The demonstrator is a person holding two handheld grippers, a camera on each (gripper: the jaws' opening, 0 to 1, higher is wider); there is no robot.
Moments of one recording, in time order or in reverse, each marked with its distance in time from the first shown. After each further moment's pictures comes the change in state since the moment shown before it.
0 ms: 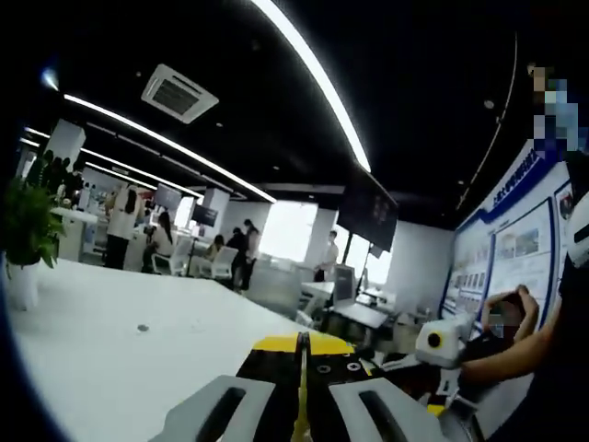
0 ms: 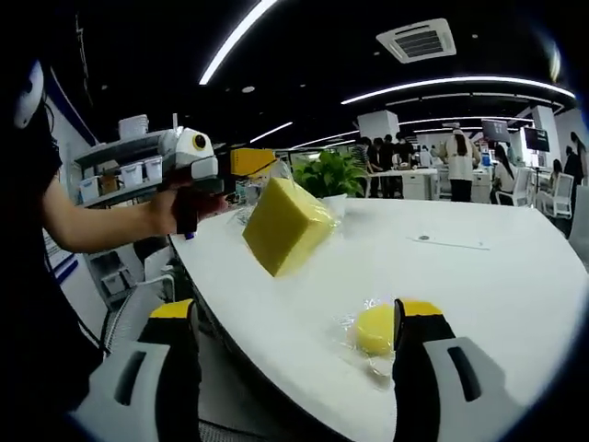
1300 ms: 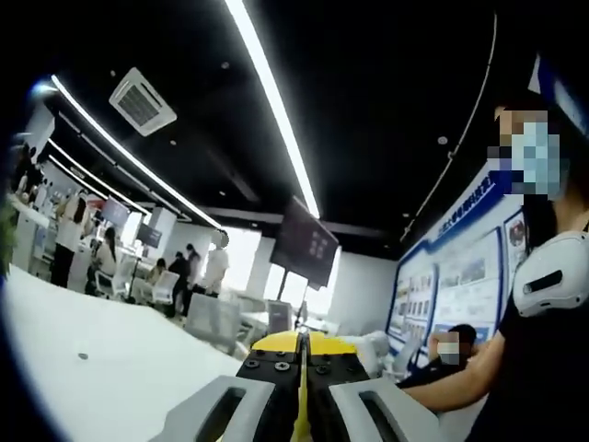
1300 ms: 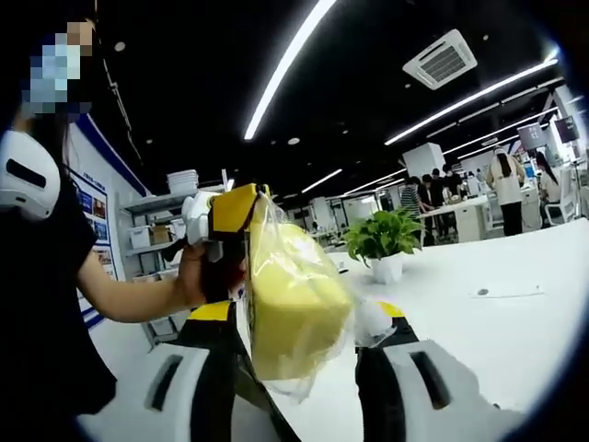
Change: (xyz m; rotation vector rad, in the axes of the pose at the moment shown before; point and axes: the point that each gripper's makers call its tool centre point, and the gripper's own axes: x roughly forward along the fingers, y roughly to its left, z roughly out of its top) left arm 0.005 -0.077 0.061 -0.055 -0.138 -0.282; right arm 0.015 0.034 0.105 0.048 -0.246 0.263
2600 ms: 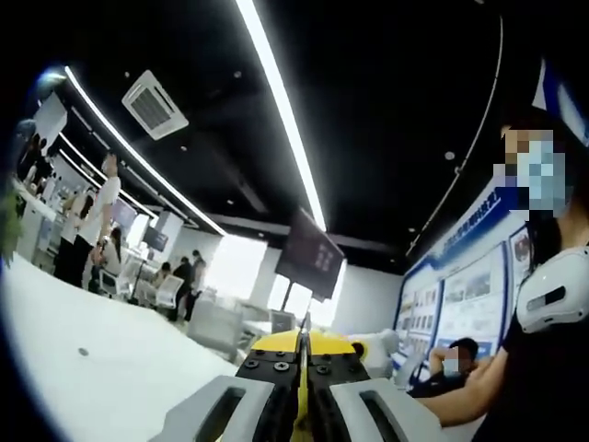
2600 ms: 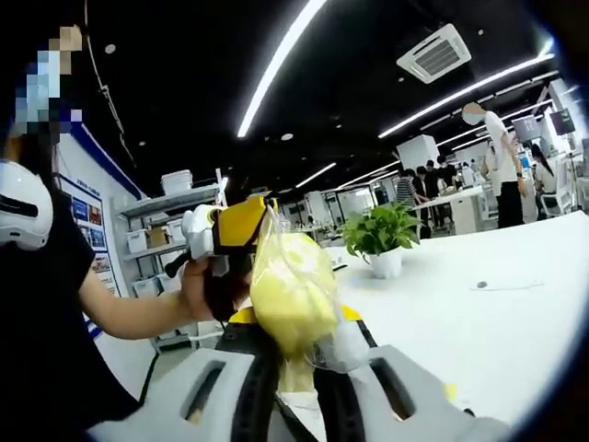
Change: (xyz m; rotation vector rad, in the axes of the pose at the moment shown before) left arm -0.003 0.005 0.003 -0.019 -0.038 0.046; right arm 0.001 0.005 0.011 0.095 0.050 -0.041
